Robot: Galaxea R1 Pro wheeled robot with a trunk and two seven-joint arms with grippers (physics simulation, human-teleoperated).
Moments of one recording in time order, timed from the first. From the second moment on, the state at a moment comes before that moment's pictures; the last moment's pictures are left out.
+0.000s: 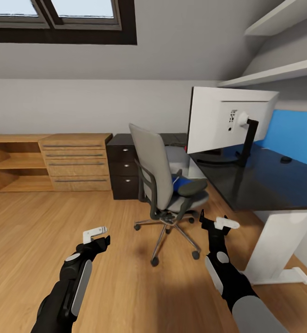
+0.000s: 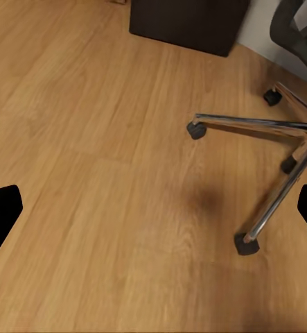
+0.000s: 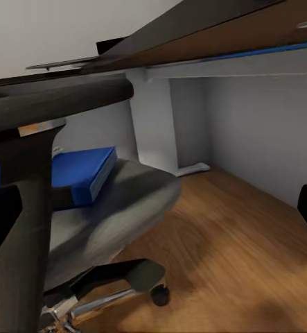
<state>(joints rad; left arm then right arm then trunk) -0.35 -0.13 0.10 -1.34 0.09 0.55 0.18 -0.59 0.04 0.02 -0.76 -0.08 -0.43 -0.29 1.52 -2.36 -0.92</state>
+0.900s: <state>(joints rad) -0.35 -0.13 0.11 -1.34 0.09 0.55 0.18 -0.59 0.04 0.02 -0.76 -0.08 -0.43 -0.29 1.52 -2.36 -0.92</state>
